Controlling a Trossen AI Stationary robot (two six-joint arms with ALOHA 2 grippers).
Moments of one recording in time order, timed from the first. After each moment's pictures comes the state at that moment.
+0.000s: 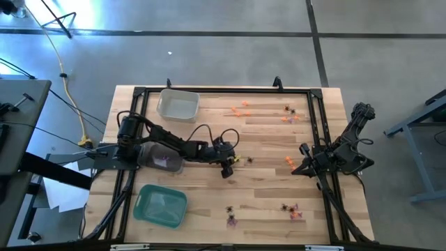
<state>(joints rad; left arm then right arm) -0.08 2.01 1.00 0.29 -0.23 -0.29 0.88 0.02 0.05 -0.07 0.55 0.08</state>
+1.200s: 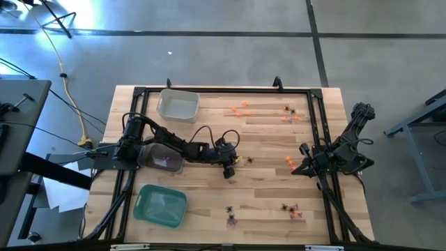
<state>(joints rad) -0.09 2.08 1.00 0.37 -0.23 -0.29 0.88 0.02 0.05 -0.07 0.55 0.08</state>
